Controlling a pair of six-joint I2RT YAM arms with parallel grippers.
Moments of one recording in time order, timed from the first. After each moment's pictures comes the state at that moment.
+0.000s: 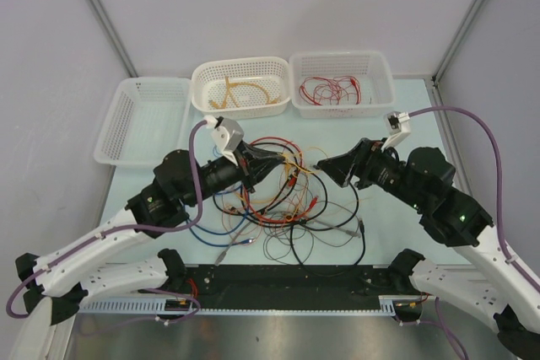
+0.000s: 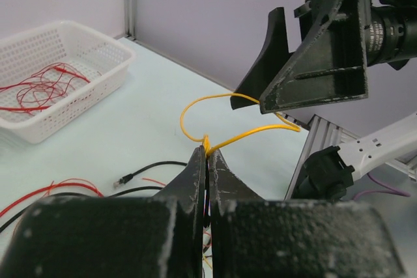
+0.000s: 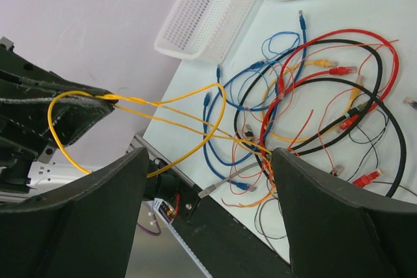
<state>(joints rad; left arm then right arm) -0.99 0.85 0.95 -0.01 0.07 -0.22 0.75 0.72 1.03 -0.46 -0.06 0.73</state>
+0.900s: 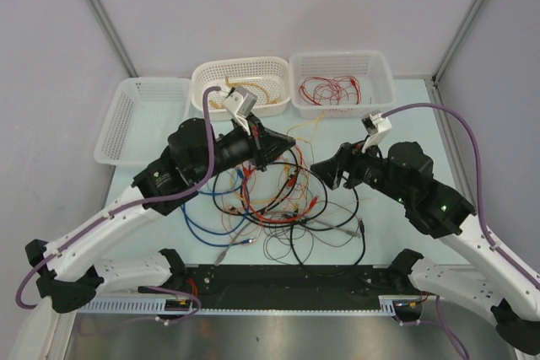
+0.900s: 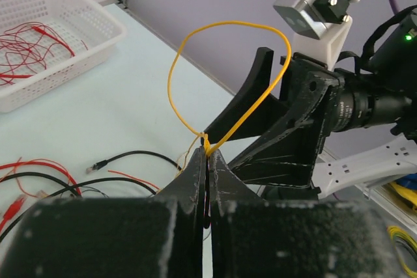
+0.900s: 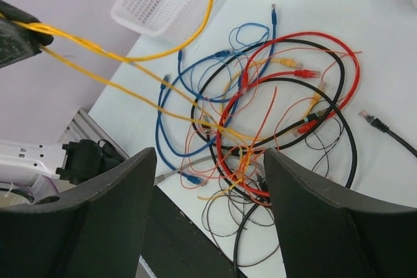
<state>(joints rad) -0.93 1.05 1.24 -0.23 0.08 -0.39 0.77 0.79 1.00 -0.44 -0.06 0.51</state>
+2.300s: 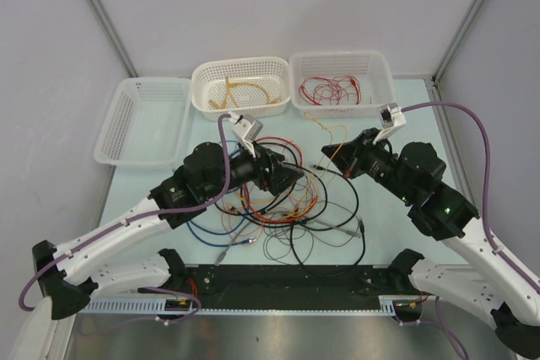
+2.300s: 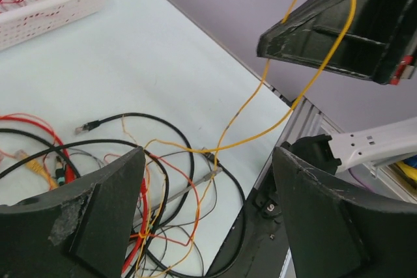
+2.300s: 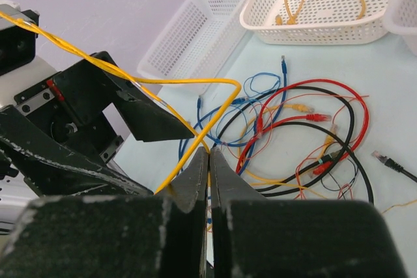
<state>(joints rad) -0.93 0.99 0.94 -0.07 0.10 -0.45 0.74 0.77 0.99 -0.28 -0.02 0.57</state>
